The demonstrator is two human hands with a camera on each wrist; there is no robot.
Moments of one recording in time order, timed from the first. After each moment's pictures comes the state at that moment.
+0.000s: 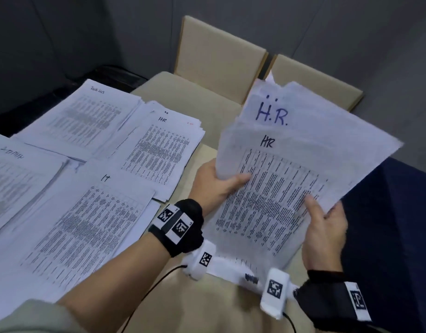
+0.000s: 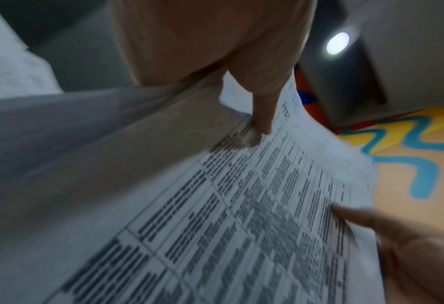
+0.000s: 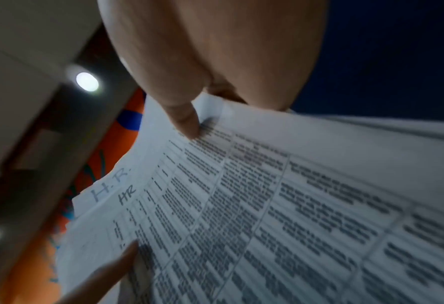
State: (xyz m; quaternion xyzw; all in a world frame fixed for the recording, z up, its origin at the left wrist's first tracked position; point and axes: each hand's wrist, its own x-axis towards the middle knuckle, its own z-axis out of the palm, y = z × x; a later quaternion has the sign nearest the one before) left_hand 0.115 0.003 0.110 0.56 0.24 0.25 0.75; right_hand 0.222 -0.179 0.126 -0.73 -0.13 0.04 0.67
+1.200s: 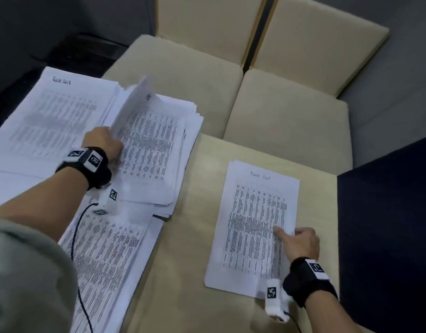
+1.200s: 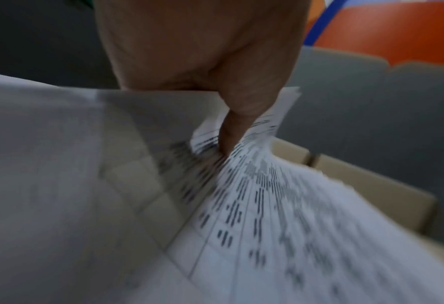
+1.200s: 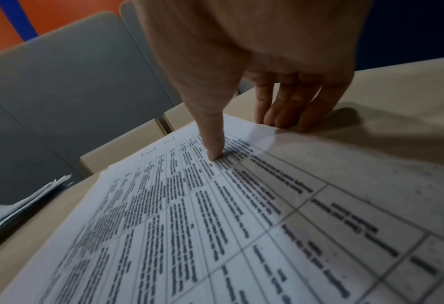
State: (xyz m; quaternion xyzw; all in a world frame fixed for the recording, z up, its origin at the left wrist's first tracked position) left_hand 0.091 0.304 0.002 0.77 0.59 -0.01 0.24; right_hand 0.270 -0.164 -0.045 -0.95 0.09 0.17 0.24
